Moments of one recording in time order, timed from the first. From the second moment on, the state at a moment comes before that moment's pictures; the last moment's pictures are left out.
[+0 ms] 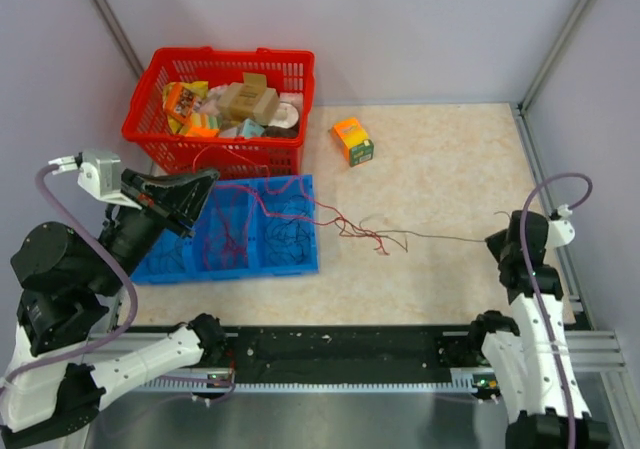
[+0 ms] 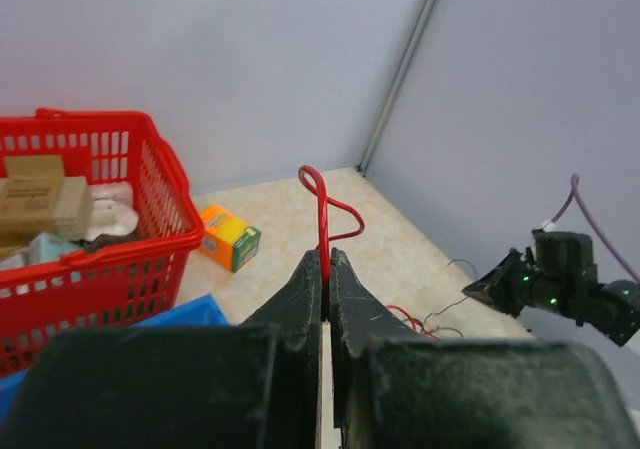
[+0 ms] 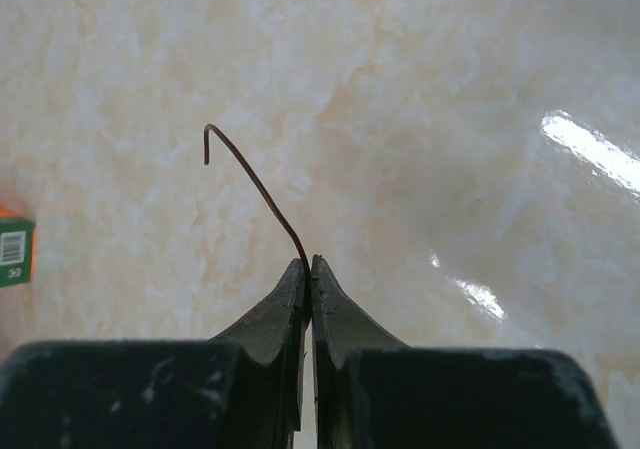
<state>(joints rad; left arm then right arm) -0.87 0.66 1.47 -0.55 -0.25 -0.26 -0.03 0.58 0.54 -0.61 0.34 0.88</state>
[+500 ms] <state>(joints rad) -0.87 0.73 1.85 -0.84 -0.53 -0.09 -0.56 0.89 0.38 -0.36 -0.13 0.77</state>
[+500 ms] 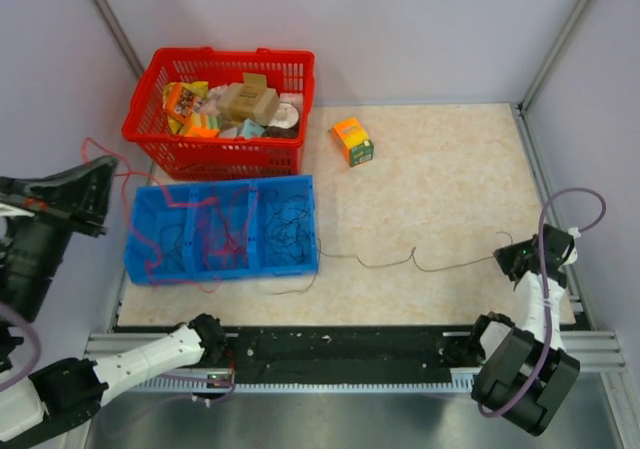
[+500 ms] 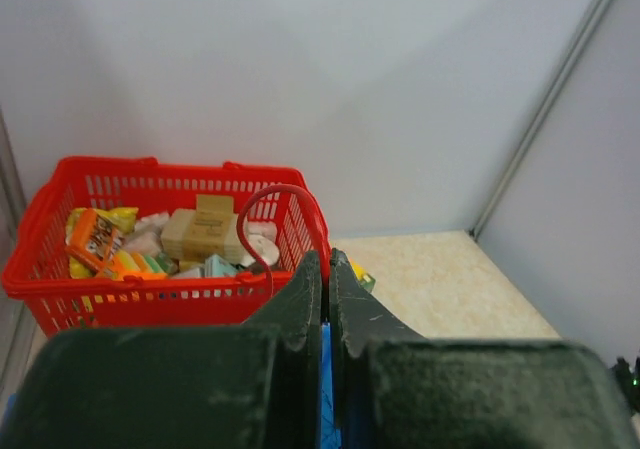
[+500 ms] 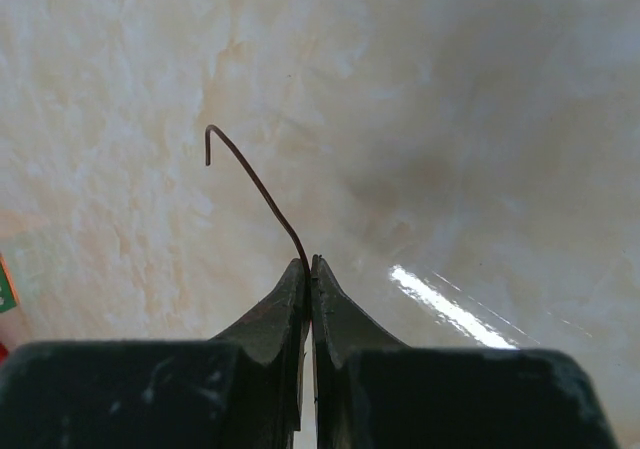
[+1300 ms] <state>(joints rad) -0.87 0.89 1.60 -0.82 -0.81 -0.03 -0.55 0.78 0.27 -0.17 -0.52 0.67</state>
